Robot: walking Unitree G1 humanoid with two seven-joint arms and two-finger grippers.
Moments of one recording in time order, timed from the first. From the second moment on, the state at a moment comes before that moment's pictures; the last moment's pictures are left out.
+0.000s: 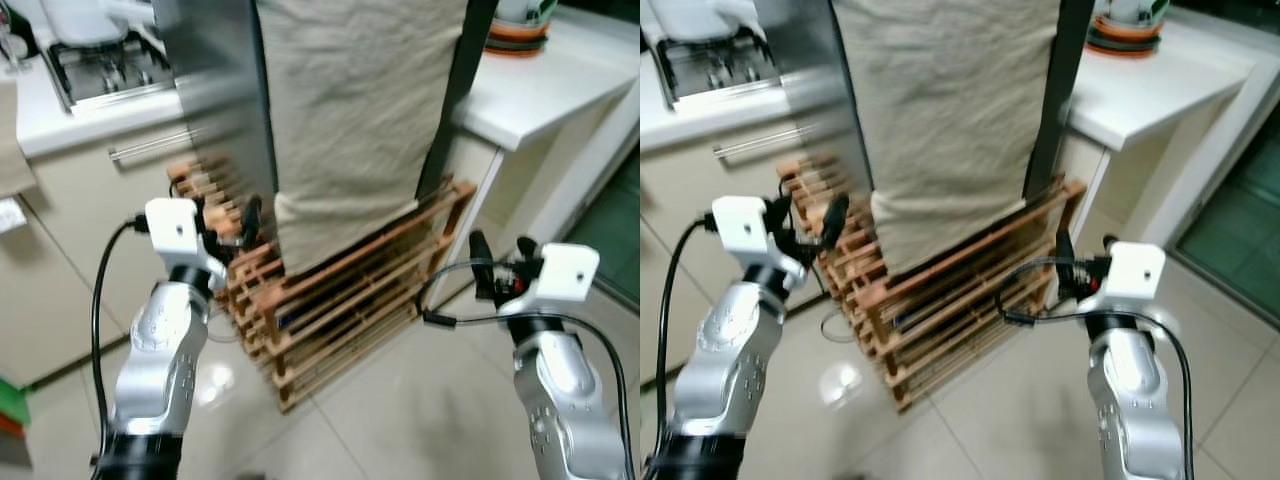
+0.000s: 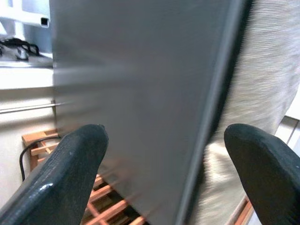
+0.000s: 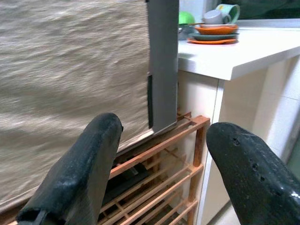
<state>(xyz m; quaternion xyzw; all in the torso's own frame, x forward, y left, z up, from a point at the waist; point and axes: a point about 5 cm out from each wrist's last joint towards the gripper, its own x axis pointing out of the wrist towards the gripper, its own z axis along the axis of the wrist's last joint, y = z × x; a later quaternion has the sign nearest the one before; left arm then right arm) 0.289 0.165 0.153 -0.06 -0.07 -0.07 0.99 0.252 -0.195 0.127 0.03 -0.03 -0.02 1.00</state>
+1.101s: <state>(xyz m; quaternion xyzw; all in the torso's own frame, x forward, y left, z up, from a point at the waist) 0.301 0.154 0.165 -0.04 -0.08 -0.12 0.99 0.255 -0.186 0.125 0.02 -0.03 -0.01 1.00</state>
